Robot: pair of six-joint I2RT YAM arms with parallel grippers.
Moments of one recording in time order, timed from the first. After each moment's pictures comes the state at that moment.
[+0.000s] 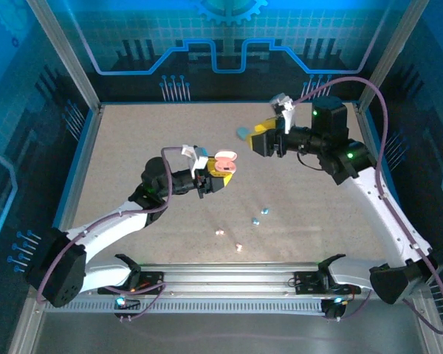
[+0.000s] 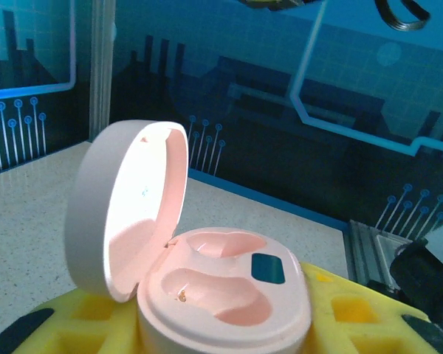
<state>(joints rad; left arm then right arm) -0.53 1.22 0.62 0.64 0.65 -0.24 0.39 1.23 1.42 -0.56 -0.65 0.11</state>
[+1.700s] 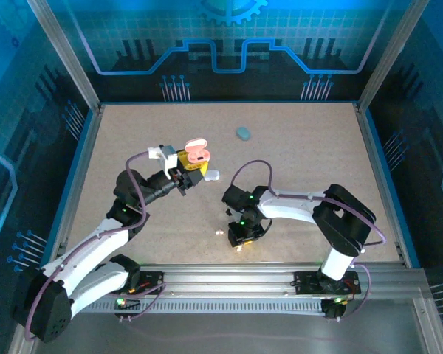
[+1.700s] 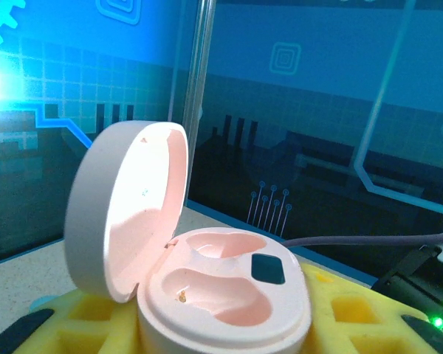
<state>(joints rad) -0.42 0.95 0.53 0.62 0.50 -0.26 0.92 1.72 0.98 -0.76 -0.32 0.56</state>
